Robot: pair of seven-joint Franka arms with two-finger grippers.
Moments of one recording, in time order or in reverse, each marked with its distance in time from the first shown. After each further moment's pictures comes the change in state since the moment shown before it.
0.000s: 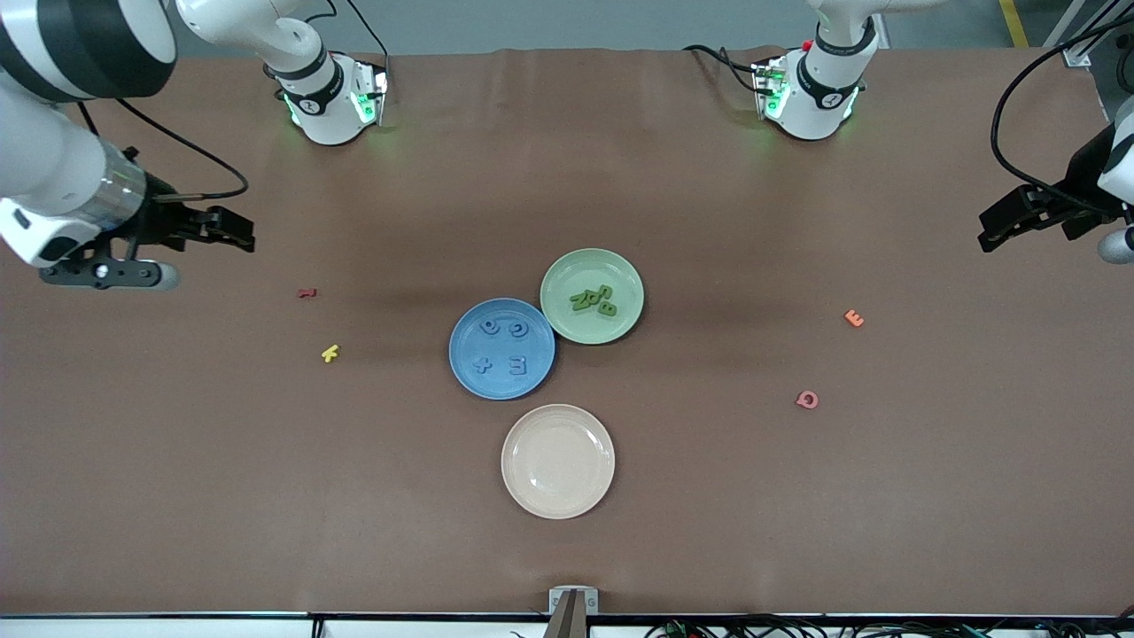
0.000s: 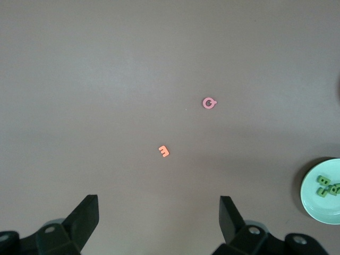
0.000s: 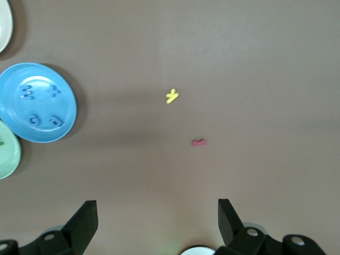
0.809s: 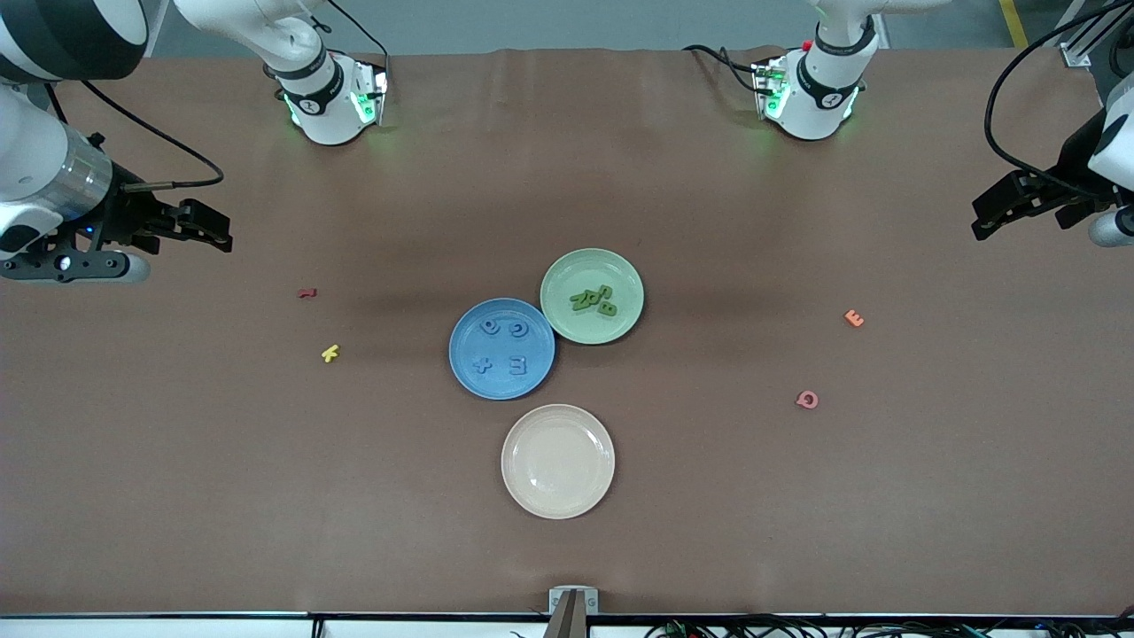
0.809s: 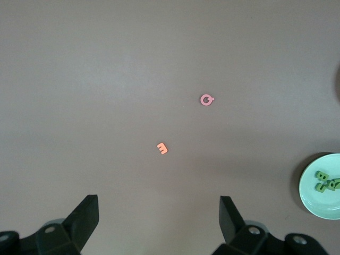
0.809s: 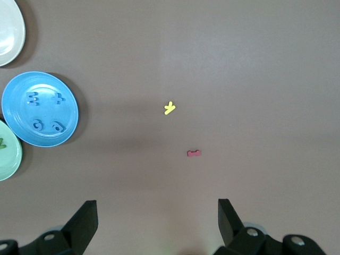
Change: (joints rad) left arm -0.040 -0.037 0.032 -0.043 0.000 0.015 0.000; right arm -0.511 -0.009 0.521 0.038 -0.016 0.003 -0.022
